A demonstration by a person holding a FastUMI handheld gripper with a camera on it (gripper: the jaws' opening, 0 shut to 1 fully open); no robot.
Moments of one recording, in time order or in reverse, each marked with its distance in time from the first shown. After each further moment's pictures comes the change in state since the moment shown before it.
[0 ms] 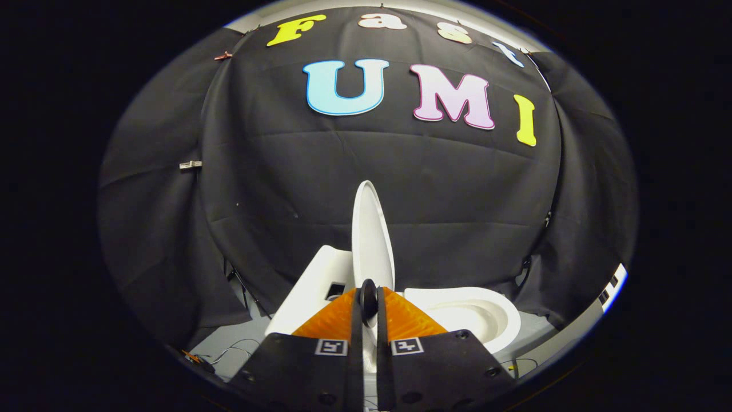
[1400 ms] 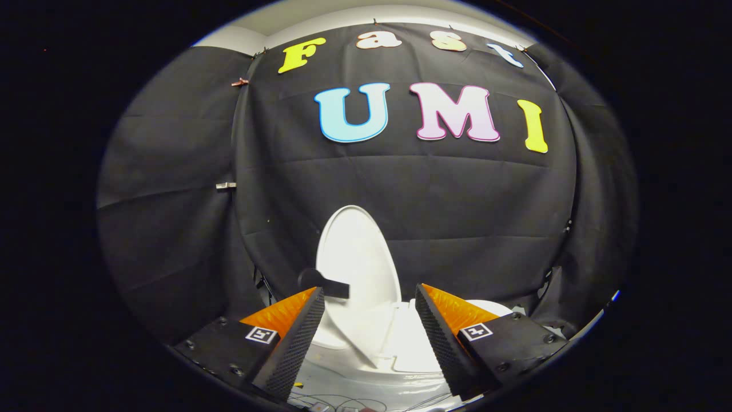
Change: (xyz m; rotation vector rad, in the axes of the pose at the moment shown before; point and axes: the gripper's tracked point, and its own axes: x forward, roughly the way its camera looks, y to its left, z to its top) arm -0.066 -0.097 0.022 0.006 -0.118 0.167
